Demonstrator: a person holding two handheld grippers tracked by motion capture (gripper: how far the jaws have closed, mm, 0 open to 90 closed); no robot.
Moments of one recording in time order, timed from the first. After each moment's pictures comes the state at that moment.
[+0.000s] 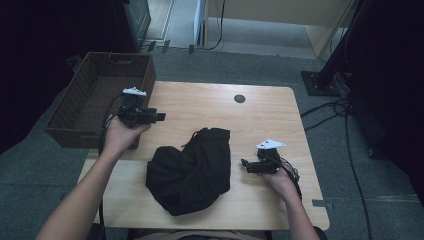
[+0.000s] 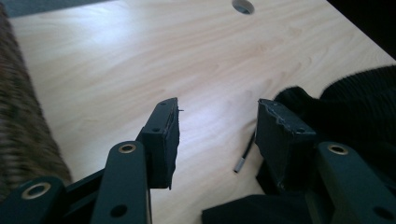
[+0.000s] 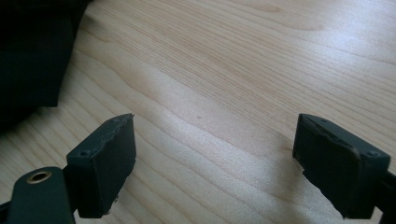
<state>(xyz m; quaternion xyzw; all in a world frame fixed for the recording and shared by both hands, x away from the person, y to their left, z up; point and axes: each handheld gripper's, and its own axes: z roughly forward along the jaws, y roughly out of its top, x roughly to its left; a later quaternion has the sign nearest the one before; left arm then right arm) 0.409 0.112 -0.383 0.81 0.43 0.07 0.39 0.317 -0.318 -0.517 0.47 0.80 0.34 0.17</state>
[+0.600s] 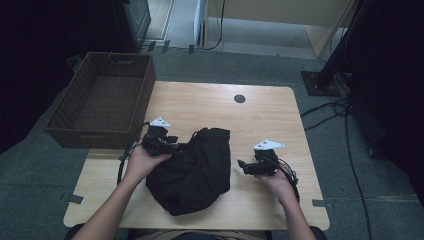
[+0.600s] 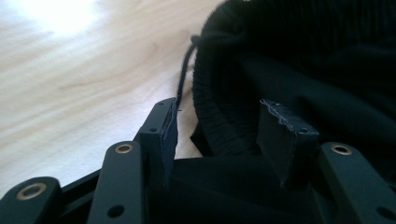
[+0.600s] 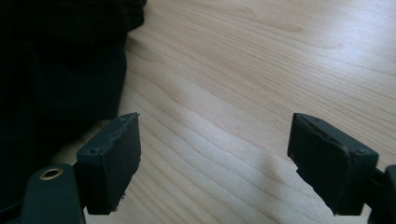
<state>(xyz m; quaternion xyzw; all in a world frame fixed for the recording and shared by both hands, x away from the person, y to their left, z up) 0.362 0.062 -0.452 0.84 0.38 0.02 0.39 0.304 -0.303 -0.497 0.47 0.79 0.36 0.15</state>
